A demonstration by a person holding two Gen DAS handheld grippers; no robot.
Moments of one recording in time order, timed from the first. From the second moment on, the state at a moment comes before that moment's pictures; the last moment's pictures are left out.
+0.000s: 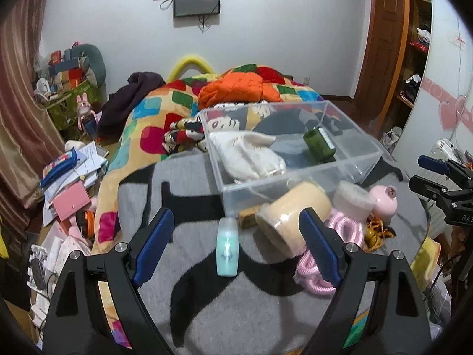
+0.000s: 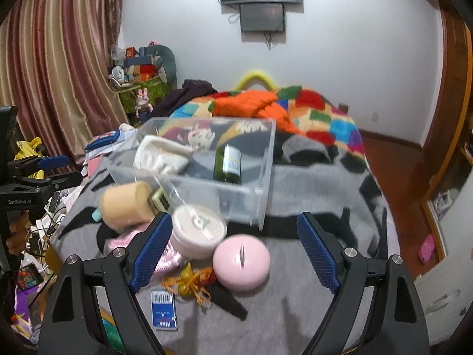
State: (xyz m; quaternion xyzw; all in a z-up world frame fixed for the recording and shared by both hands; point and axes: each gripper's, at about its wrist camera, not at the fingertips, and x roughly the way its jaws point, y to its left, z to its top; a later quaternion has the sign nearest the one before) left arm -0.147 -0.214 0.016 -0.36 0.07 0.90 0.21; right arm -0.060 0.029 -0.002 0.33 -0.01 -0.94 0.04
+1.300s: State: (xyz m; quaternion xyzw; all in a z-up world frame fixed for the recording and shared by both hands) left arm -0.189 -0.207 -0.065 -0.46 0.07 0.86 0.21; right arm -0.078 0.043 -0.080 0.42 -0.08 -0.90 0.05
